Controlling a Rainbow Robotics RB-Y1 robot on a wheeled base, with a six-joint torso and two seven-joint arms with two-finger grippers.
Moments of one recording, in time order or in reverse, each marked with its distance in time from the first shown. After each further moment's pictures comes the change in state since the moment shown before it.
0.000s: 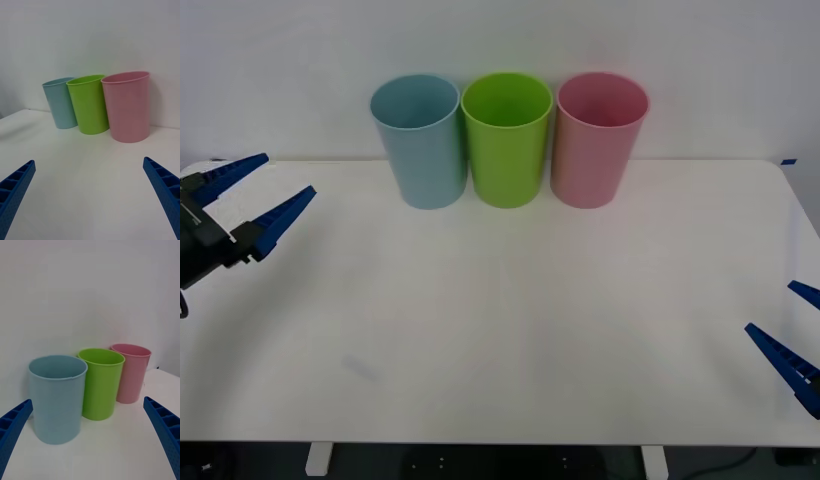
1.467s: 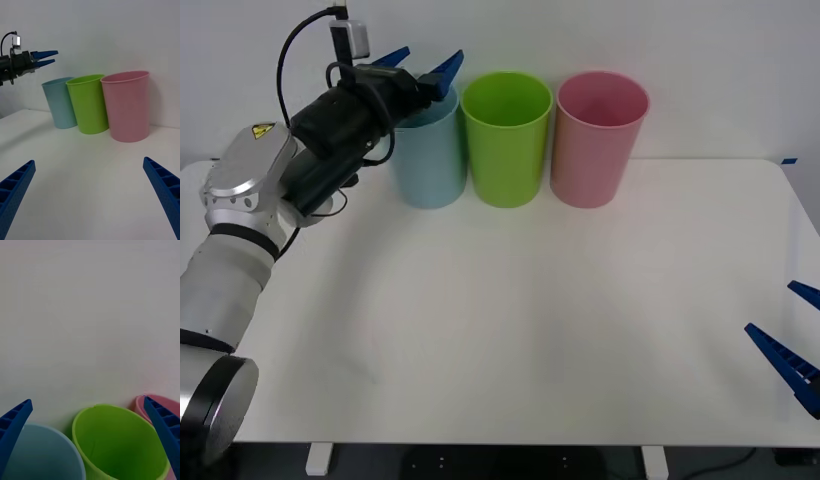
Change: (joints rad) right arm 0.000 0.000 0.000 0.000 0.000 0.000 0.000; left arm -0.799 -0.245 -0.373 0.651 -0.089 0.443 -0.028
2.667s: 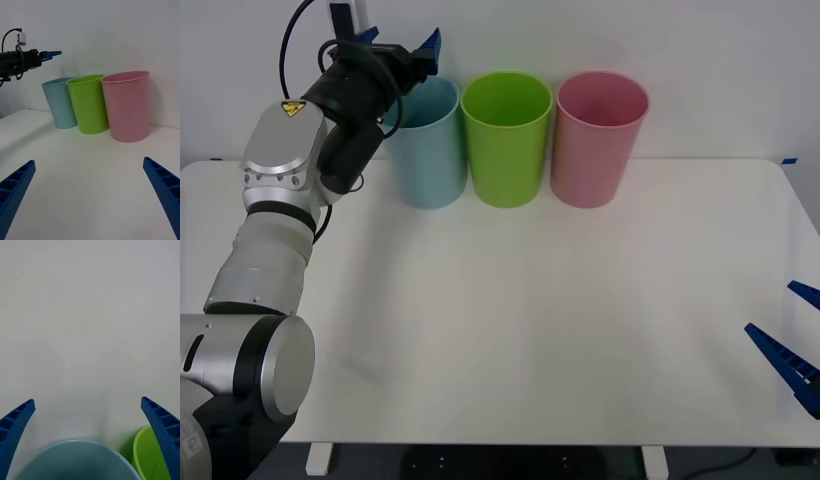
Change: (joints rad) right arm 0.000 0.000 0.000 0.000 0.000 0.000 0.000; left arm -0.130 -0.182 0.299 0.106 -0.500 0.166 0.049
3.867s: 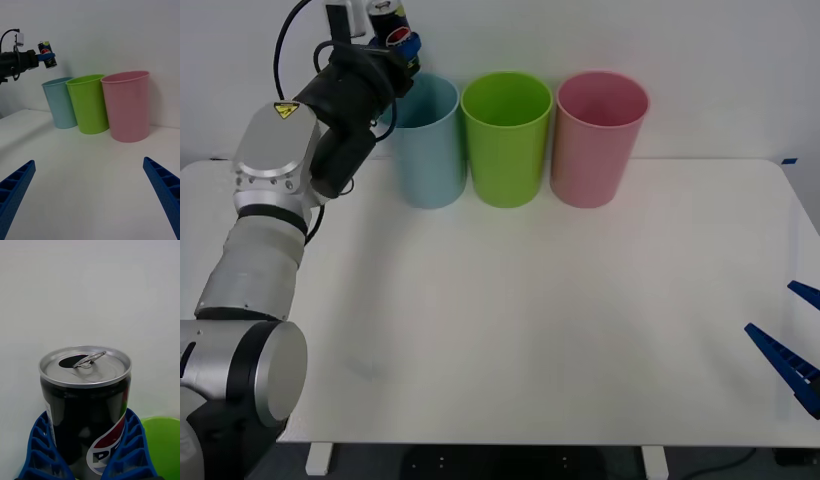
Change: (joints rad) right arm 0.000 0.000 0.000 0.000 0.000 0.000 0.000; left arm 0.020 0.019 -0.013 -0.029 -0.043 -0.033 0.044
